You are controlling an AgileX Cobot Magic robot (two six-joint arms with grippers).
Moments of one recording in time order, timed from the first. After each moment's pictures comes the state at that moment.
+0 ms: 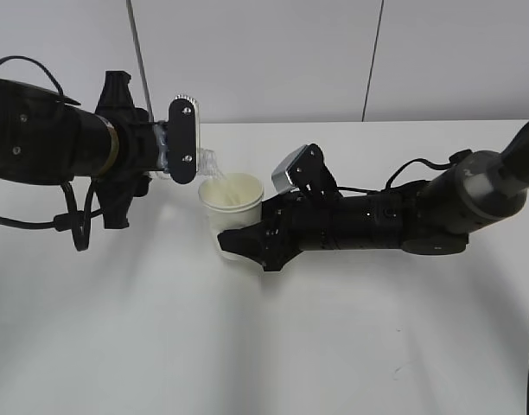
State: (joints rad) left arm -0.52 1.78 -1.04 1.54 0.35 -0.26; right arm 0.30 2.24 -1.15 -1.10 -0.87 0.66
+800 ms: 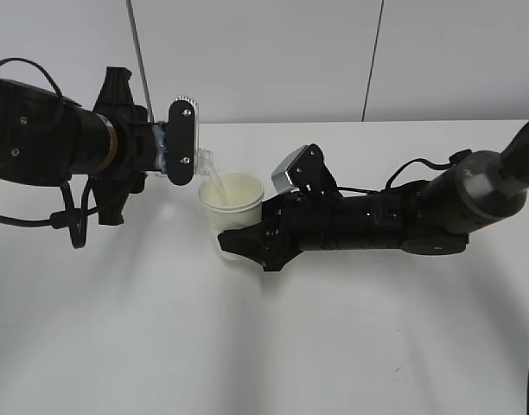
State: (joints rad) left arm -0.52 1.78 -1.04 1.60 0.38 -0.26; right arm 0.30 2.24 -1.15 -1.10 -0.87 0.66
